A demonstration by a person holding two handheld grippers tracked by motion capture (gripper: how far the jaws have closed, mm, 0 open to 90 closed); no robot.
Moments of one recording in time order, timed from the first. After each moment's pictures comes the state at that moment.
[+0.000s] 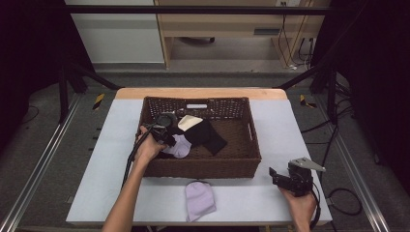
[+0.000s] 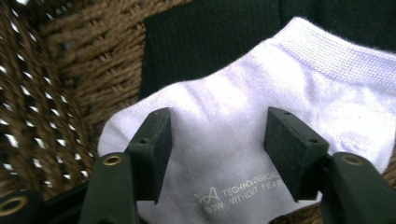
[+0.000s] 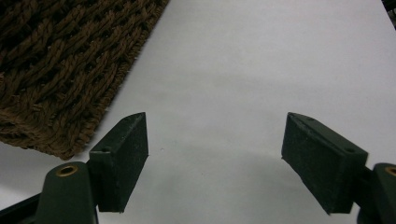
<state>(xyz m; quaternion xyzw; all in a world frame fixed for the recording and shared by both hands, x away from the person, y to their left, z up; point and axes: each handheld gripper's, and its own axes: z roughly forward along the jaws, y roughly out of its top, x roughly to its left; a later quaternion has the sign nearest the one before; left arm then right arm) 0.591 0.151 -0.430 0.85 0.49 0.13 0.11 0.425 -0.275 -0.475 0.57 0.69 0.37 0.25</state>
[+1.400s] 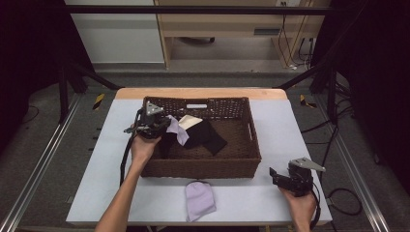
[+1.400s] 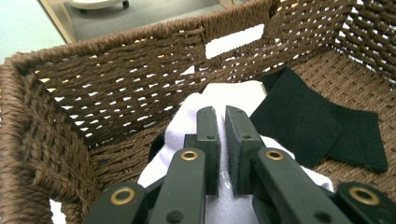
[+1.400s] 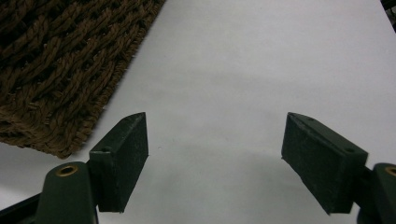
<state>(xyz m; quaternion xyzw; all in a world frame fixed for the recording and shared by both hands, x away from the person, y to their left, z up) 0.554 0.176 -0.385 0.77 0.44 0.24 0.40 0.425 -0.275 -0.475 0.57 0.69 0.37 0.25</state>
